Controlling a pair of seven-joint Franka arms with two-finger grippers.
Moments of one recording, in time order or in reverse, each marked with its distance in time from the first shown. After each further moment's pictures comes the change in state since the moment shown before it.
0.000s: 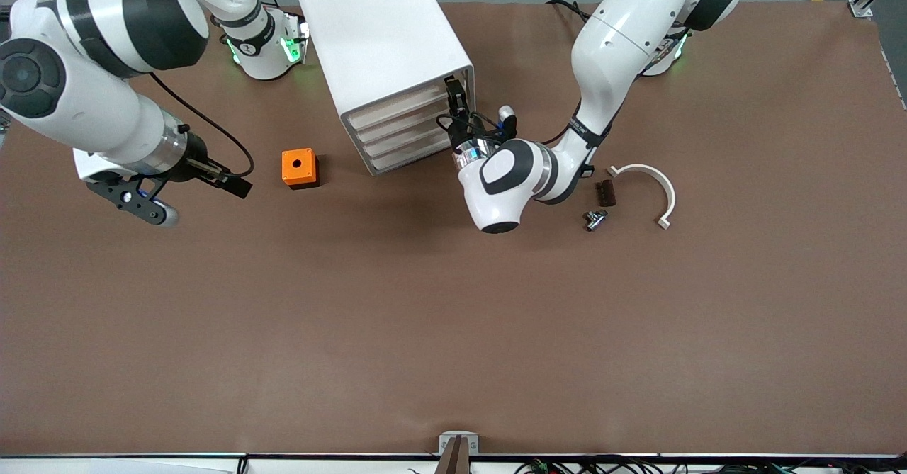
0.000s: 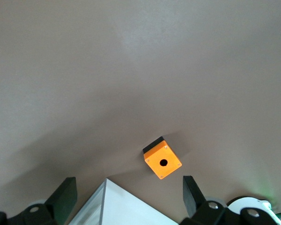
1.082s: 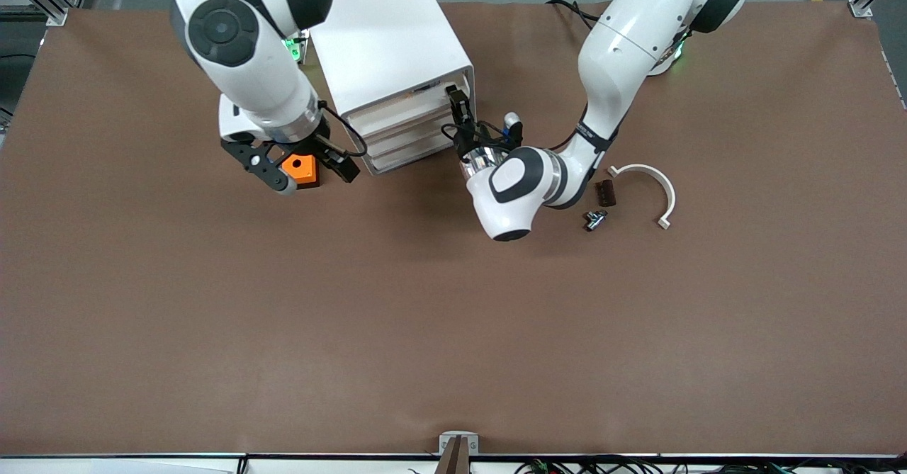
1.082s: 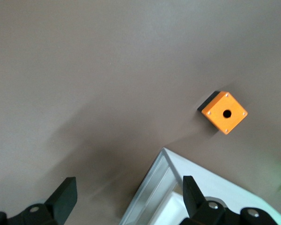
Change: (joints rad) left arm 0.052 0.005 0.015 0.000 -0.028 0.006 0.000; right arm 0.292 0.038 0.003 -0.014 0.021 0.135 0.473
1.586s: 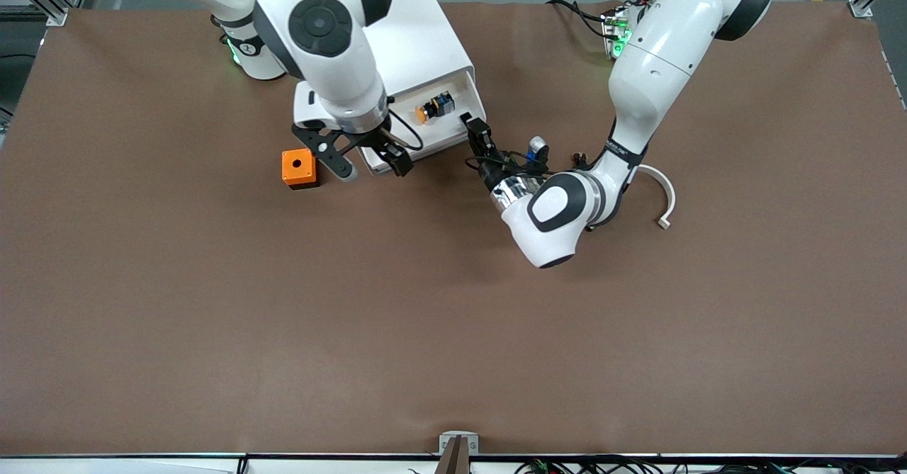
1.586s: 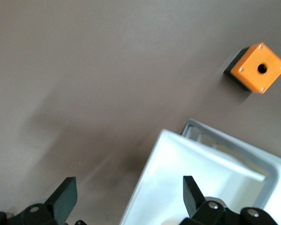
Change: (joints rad) left arm 0.118 0.012 0.000 0.000 -0.029 0.012 0.000; right arm 0.146 0.076 0.000 -0.001 0.000 0.110 0.227
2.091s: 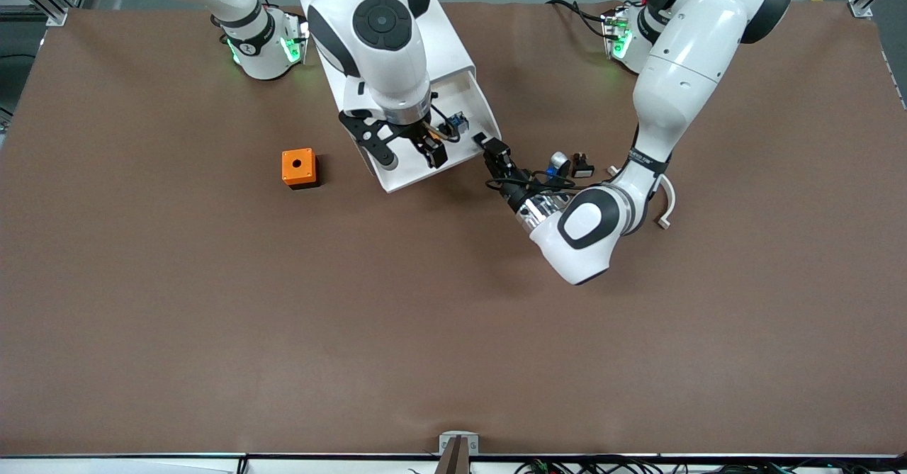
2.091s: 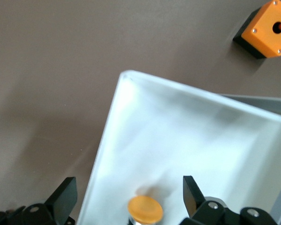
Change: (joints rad) left arm 0.082 0.000 -0.001 0.002 -0.007 0.017 0.000; right arm 0.088 0.047 -0.001 0.000 0.000 0.047 0.145
